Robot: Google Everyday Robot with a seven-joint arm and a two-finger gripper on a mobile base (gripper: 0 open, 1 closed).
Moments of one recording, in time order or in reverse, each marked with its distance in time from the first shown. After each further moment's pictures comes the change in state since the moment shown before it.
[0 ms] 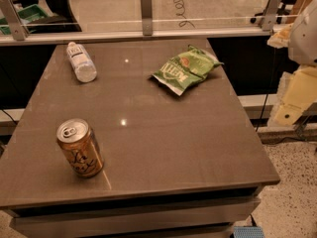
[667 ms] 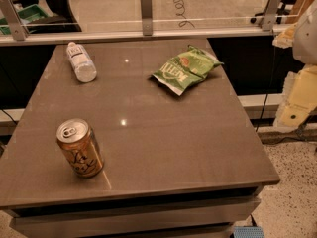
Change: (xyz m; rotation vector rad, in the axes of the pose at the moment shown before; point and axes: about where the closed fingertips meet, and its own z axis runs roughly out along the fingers) arm 0.008 0.002 -0.006 0.000 0.048 0.012
